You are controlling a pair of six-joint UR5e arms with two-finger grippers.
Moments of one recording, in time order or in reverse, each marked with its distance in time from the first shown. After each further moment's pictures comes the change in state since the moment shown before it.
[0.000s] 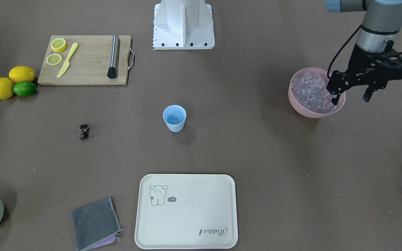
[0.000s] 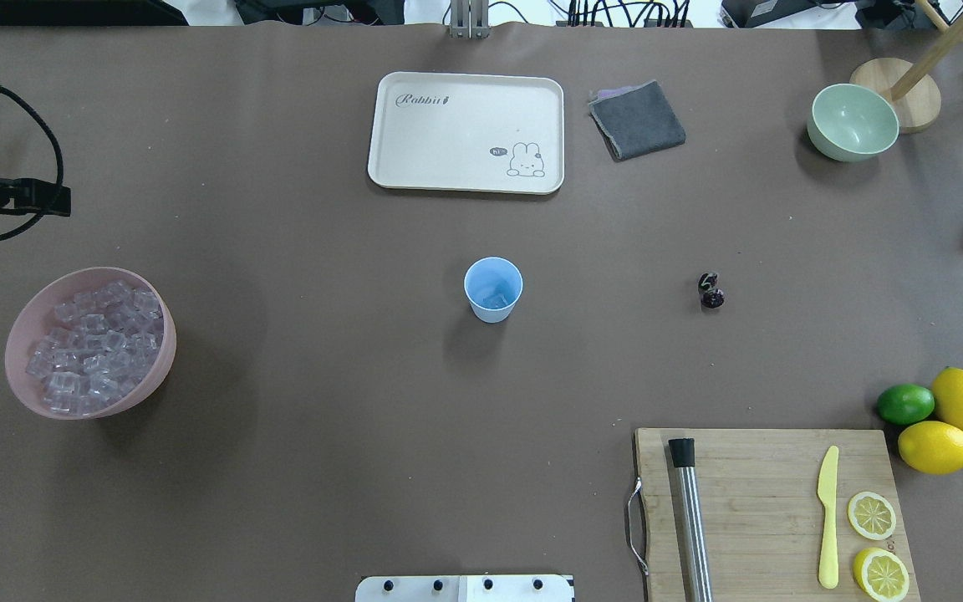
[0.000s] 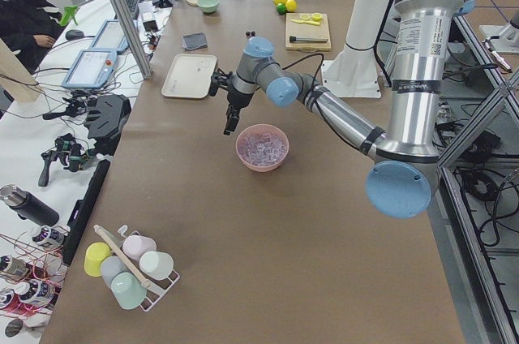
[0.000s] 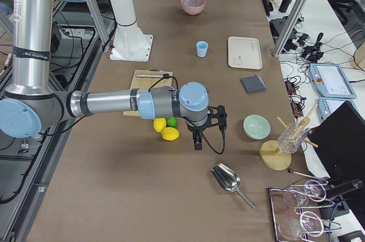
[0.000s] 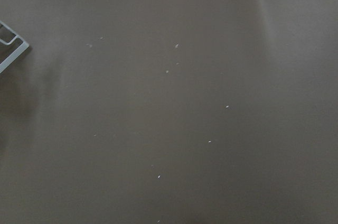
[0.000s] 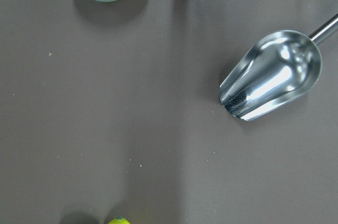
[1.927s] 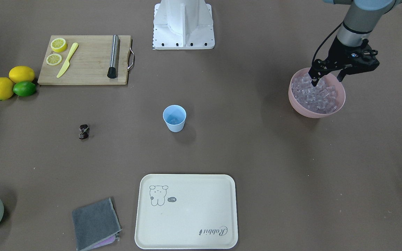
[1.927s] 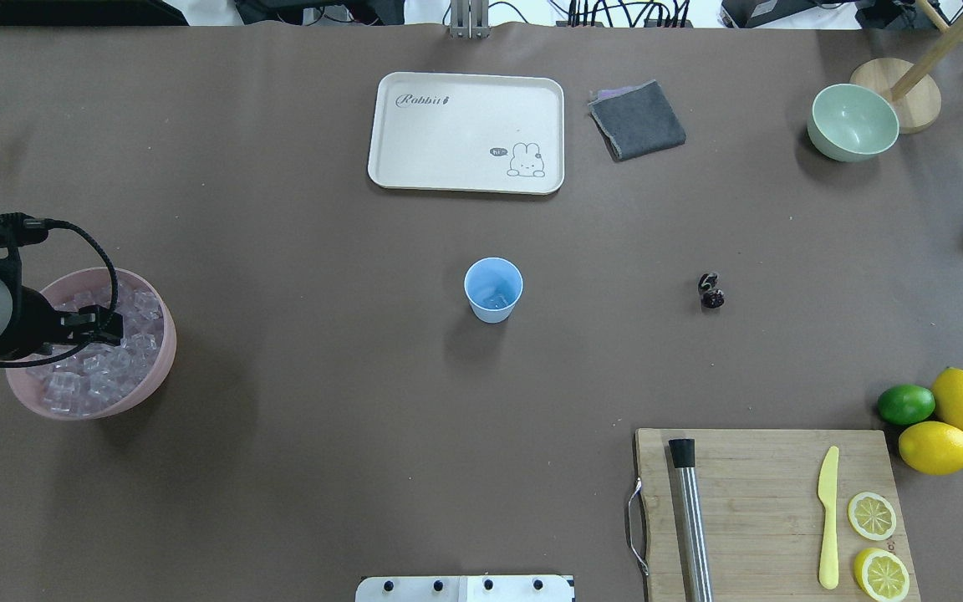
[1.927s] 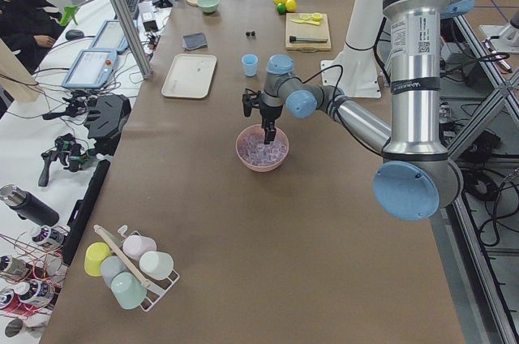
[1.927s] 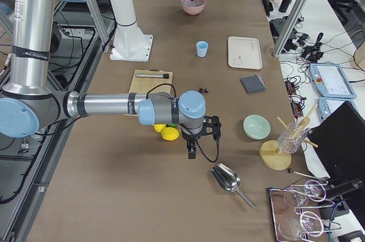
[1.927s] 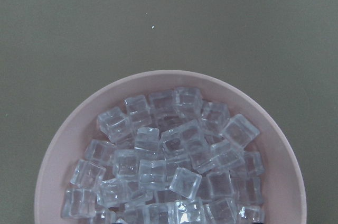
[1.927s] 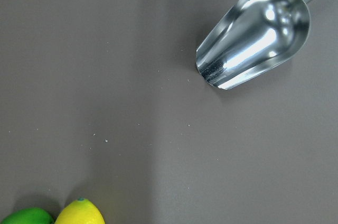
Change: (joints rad) left arm 0.256 0.106 -0.023 -0.043 -0.046 -0.289; right arm -0.064 -0.041 -0.028 0.012 -0.099 -0.001
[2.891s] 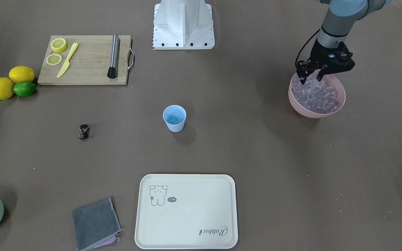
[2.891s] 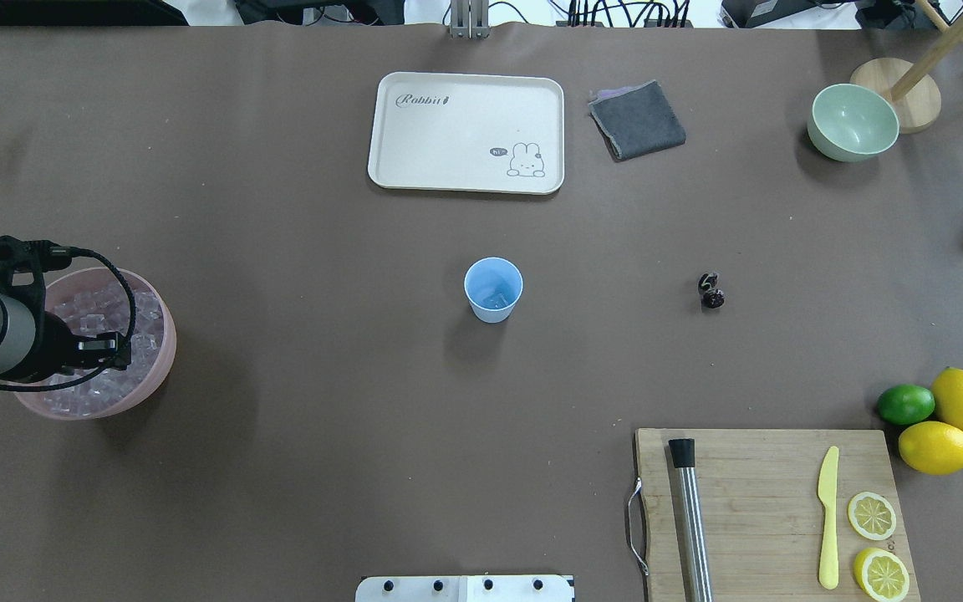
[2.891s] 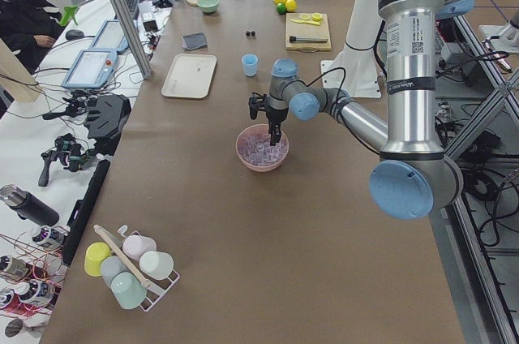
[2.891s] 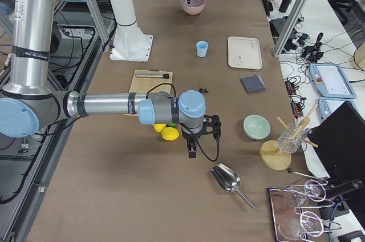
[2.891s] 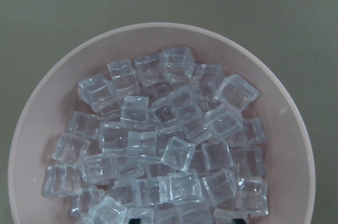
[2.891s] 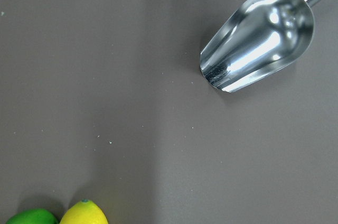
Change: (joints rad) left arm 0.058 0.013 0.007 -0.001 0.020 0.003; right arm -0.001 0.005 0.001 0.006 0.008 0.002
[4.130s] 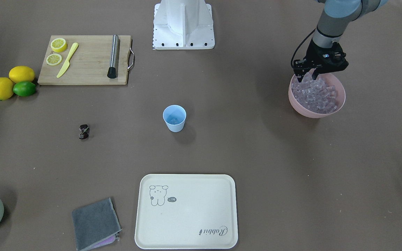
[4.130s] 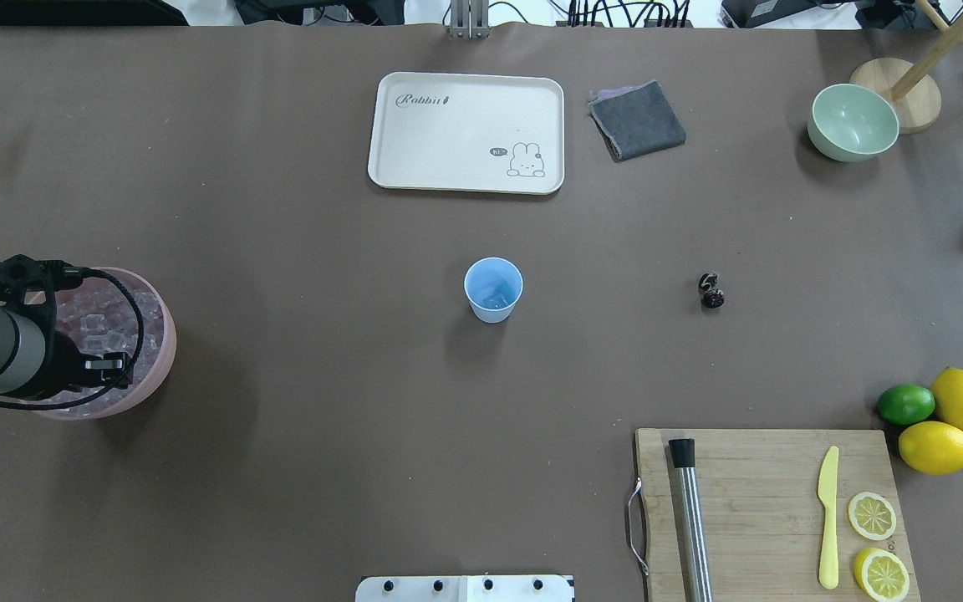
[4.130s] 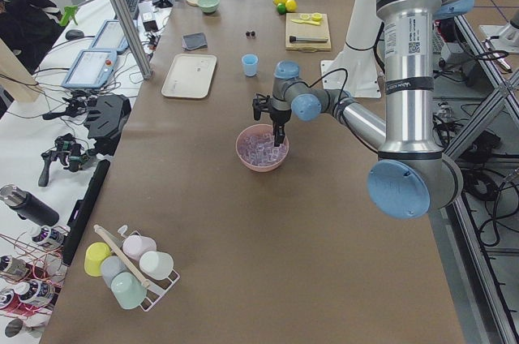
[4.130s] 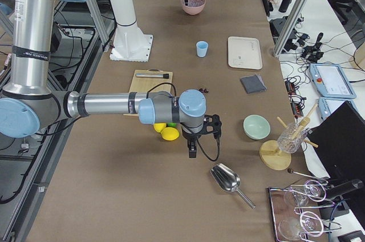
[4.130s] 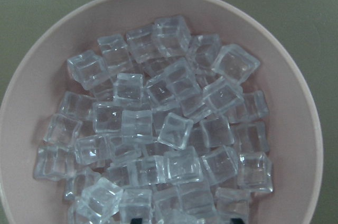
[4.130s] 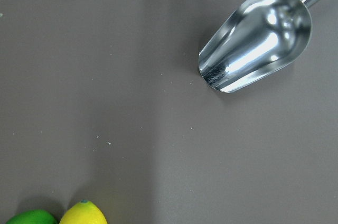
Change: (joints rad) left arm 0.039 0.003 0.005 0.001 0.001 0.002; right arm 0.001 -0.001 0.004 -0.004 -0.005 0.003
